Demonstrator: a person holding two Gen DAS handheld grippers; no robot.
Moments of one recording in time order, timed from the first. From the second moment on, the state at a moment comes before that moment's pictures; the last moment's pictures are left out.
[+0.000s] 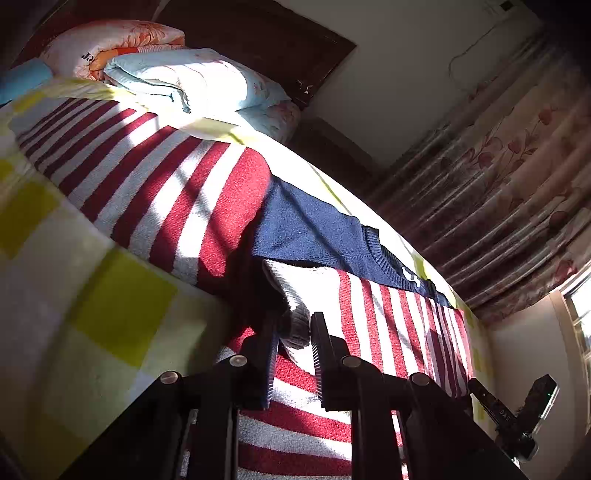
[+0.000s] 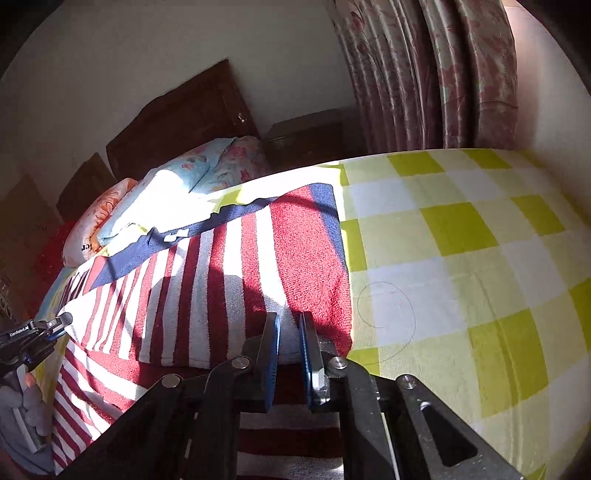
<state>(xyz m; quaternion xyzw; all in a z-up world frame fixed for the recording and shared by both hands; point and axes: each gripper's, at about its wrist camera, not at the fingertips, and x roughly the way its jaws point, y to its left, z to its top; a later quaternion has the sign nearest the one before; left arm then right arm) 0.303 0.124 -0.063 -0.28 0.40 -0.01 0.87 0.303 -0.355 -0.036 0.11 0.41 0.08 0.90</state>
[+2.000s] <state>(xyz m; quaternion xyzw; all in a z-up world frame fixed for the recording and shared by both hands) 0.354 0.040 -0.070 -0.13 0.41 -0.10 0.90 0.291 -0.218 -0.021 -0.04 0.42 0.14 0.90</state>
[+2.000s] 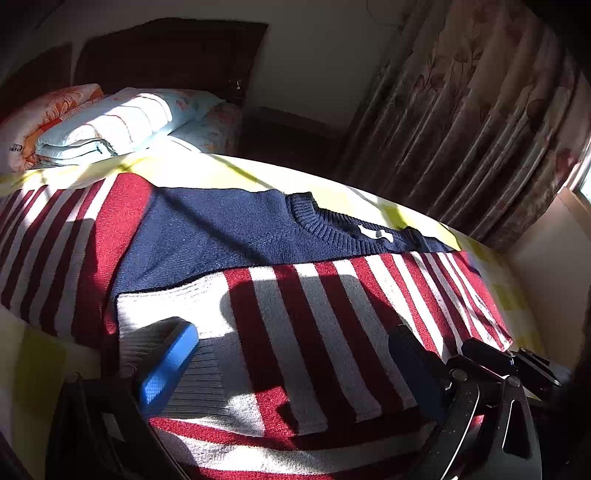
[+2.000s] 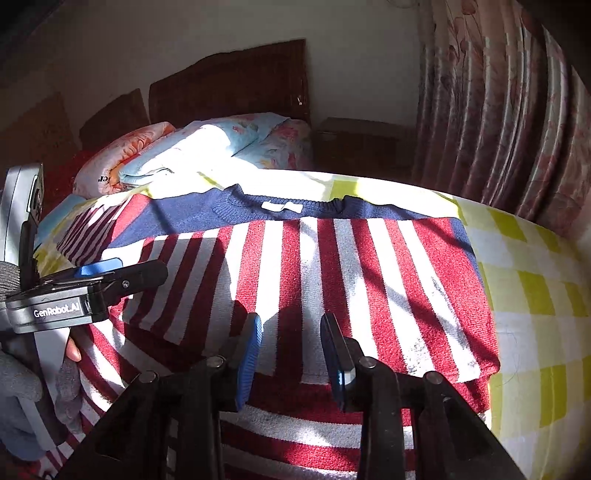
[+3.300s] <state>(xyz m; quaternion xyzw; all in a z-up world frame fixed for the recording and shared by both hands) 0.340 0.429 -0.116 -0.53 0.28 0.19 0.78 0.306 -0.153 -0.043 -0.10 0.42 0.17 0.89</state>
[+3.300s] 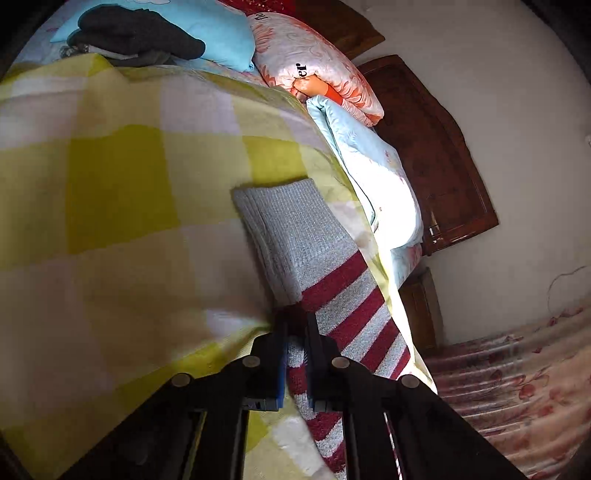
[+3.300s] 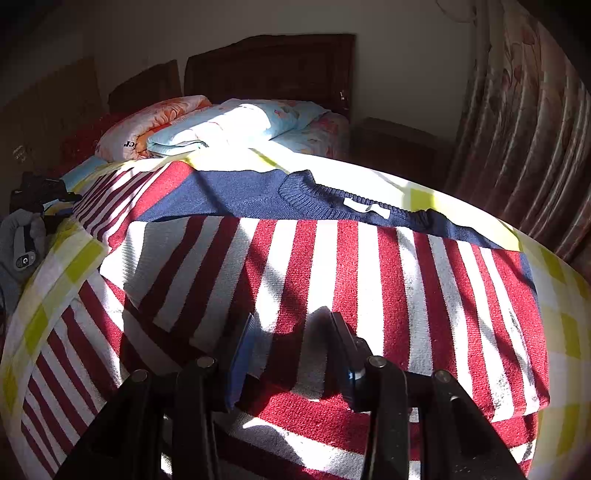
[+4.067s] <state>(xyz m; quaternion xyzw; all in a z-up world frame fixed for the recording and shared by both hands) 0.324 0.006 -0.053 -0.03 0.40 -0.20 0.89 0.301 -0.274 -0.023 0.24 0.29 0.15 0.91</state>
